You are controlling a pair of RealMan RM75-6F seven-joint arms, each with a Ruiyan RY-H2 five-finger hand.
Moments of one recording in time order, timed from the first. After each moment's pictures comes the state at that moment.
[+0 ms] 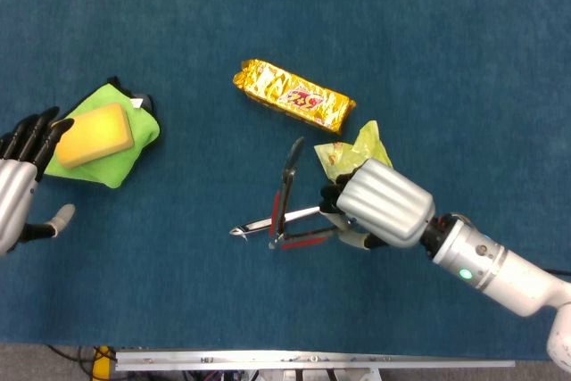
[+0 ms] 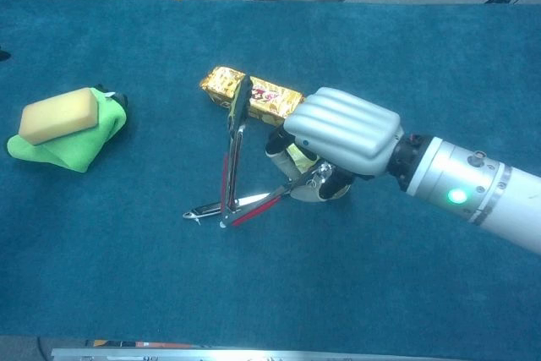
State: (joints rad) left arm -0.21 -0.92 0.03 -2.00 1.48 1.25 0.16; right arm 0.75 -1.45 -0.09 -1.83 -1.55 1.06 -0.32
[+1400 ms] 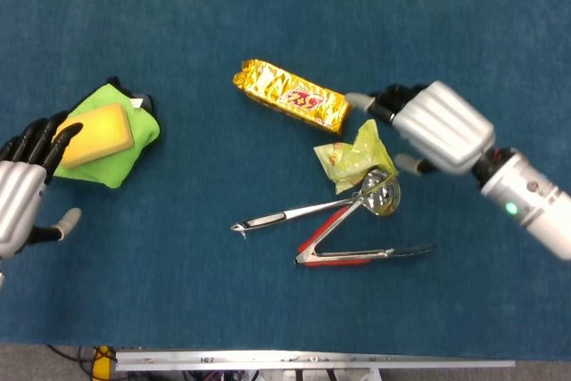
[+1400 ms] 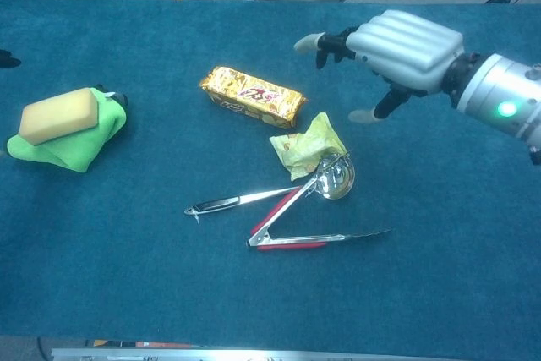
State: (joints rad) left arm -0.22 -0.93 0.04 -2.02 1.46 1.23 0.19; right arm 0.74 -1.27 0.05 -1.75 -1.42 0.97 -0.33
